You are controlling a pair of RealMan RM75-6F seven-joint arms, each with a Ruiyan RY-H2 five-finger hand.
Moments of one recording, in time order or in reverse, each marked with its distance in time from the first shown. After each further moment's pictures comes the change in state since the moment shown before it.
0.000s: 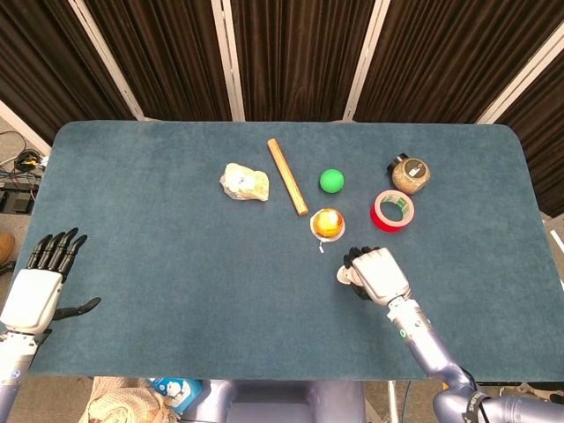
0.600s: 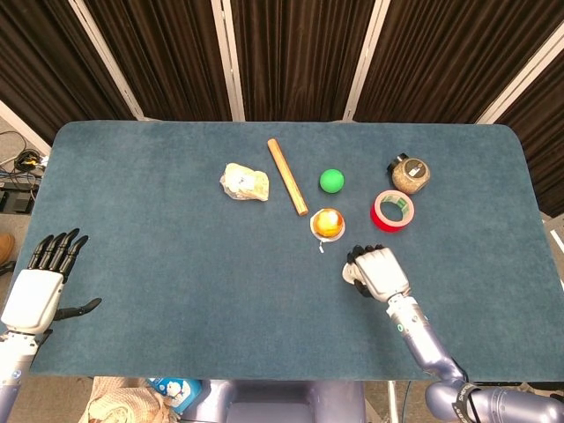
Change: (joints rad) left arm 0.001 0.000 -0.004 -0.001 0.001 -0.008 0.003; right arm 0.026 -0.062 -0.034 0.104 0.063 0.004 0.018
